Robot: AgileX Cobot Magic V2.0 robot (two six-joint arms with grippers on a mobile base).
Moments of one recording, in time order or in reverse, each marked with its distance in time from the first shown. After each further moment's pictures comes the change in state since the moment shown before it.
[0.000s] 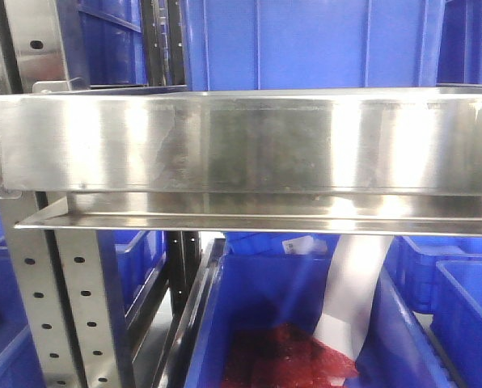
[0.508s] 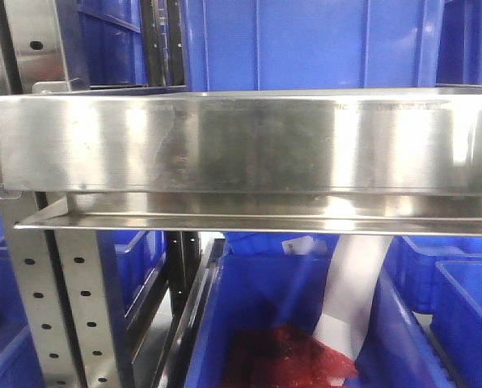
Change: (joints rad) left arm 0.000 0.000 0.000 0.000 0.000 0.000; right arm 0.000 -0.293 -0.118 0.000 0.216 0.000
